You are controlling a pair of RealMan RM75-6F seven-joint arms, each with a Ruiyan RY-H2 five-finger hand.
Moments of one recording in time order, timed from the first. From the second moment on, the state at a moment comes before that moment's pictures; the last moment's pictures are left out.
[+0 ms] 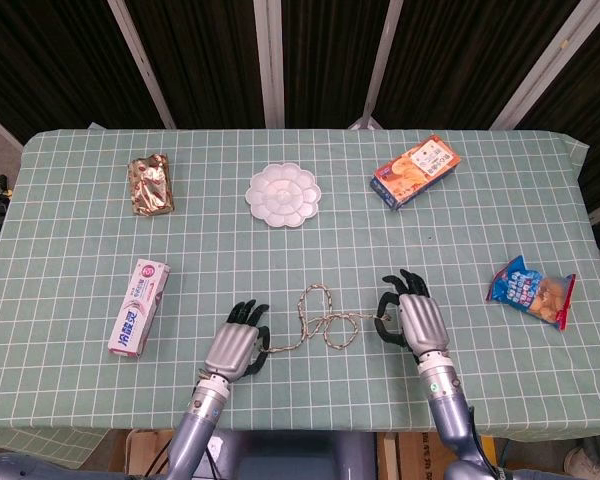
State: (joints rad) left arm -0.50 -1.98 -0.12 -1.62 1.06 1.25 0.76; right arm 0.43 -1.56 0.19 -1.79 -1.03 1.24 -0.37
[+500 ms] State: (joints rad) left arm -0.50 -1.81 -0.13 -1.72 1.10 1.27 0.74; right arm 0.42 -1.47 0.22 -1.79 -1.03 1.25 -0.34
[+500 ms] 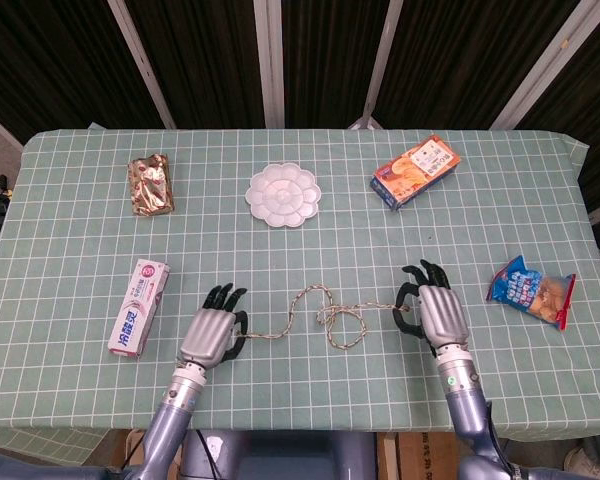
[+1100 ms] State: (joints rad) left arm -0.42 -1.36 -0.19 -1.87 1.16 1.32 0.52; right arm 0.35 -1.31 0.29 -1.69 -0.97 1.26 -0.16
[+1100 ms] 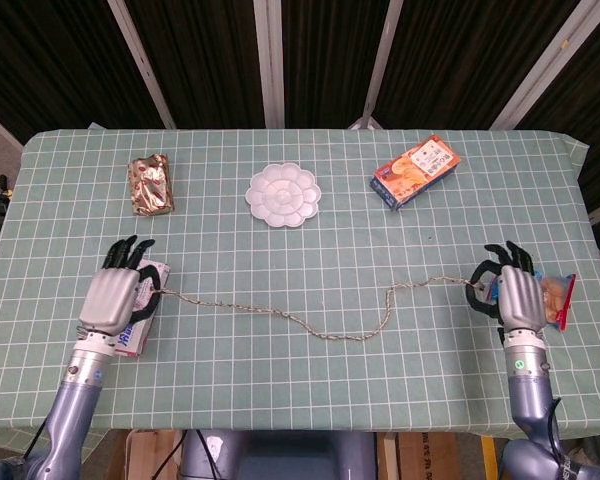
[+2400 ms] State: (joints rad) left arm -0.41 -1.41 -0.14 -1.71 1.12 1.28 0.48; right arm 0.33 -1.35 0.29 -1.40 -0.83 1.19 -0.18
